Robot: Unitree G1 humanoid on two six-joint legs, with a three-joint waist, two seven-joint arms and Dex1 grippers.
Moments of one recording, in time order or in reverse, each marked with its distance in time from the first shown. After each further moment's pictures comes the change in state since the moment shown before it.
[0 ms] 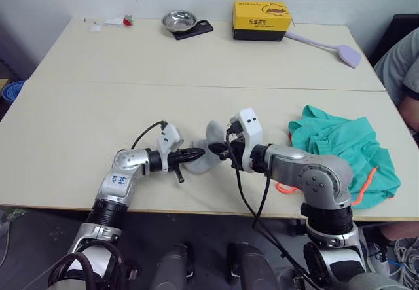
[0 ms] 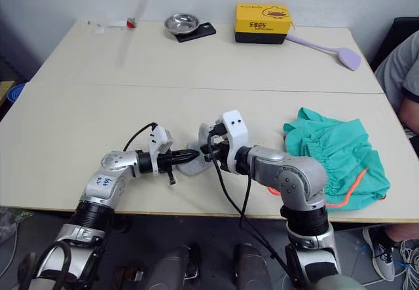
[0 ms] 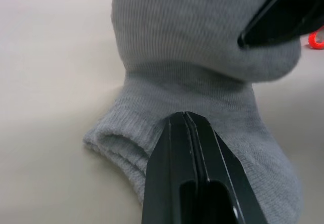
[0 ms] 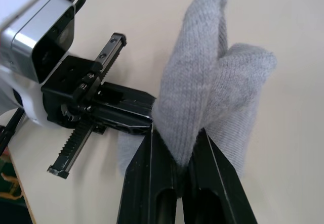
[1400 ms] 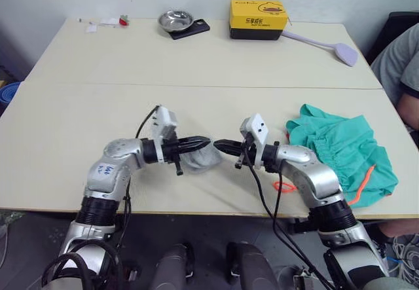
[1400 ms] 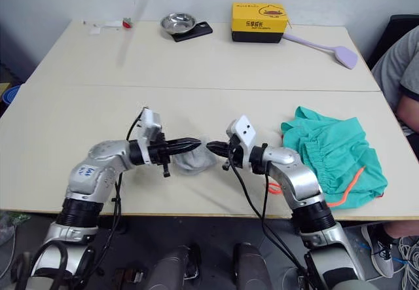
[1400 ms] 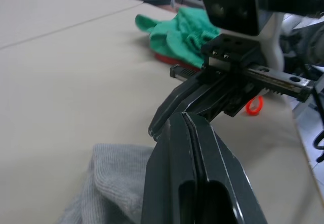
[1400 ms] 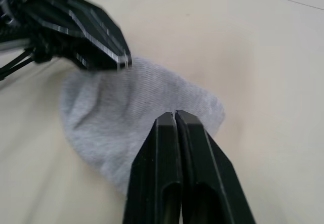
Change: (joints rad) left arm -0.017 0.014 0.021 -0.184 -0.164 0.215 -0.009; right arm 0.063 -0.112 0.132 0.385 -0.359 -0.837 0.570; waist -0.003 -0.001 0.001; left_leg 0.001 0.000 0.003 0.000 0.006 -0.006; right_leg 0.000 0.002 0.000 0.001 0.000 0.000
